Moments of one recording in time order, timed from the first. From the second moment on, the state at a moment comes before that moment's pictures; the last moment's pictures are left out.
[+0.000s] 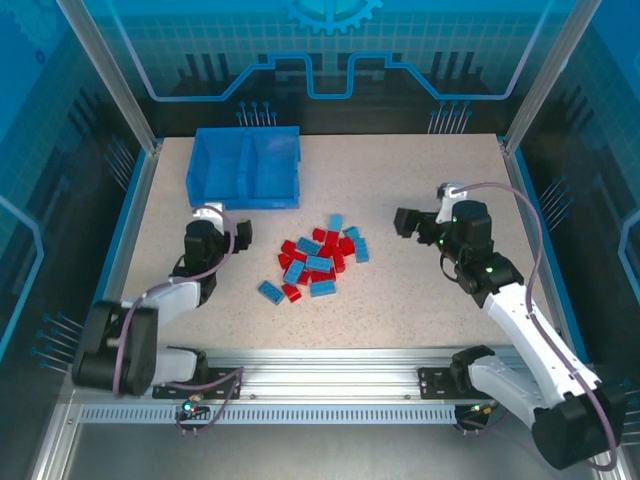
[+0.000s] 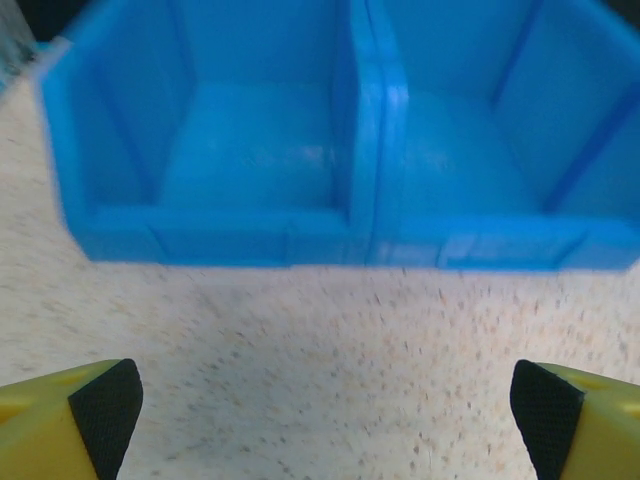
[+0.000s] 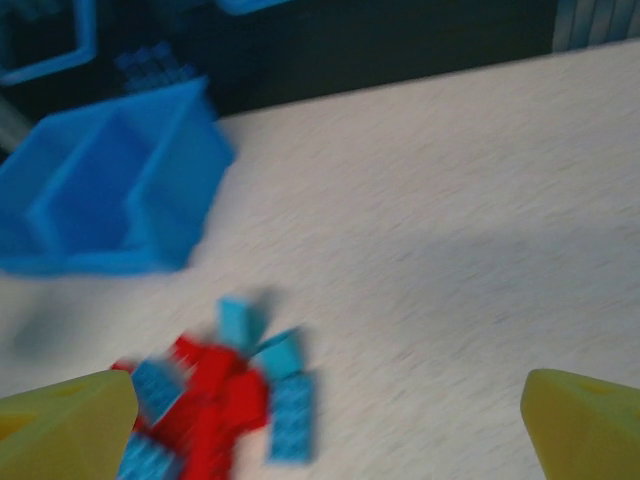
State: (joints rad) left arm -0.08 1.24 0.44 0.40 -0.14 -0.13; right arm 0.32 0.93 0.79 -0.33 -0.03 0.37
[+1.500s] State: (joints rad) left arm -0.58 1.49 0.80 -0.70 -0.08 -1.40; right arm 0.69 1.38 1.10 -0.71 -0.14 0.49
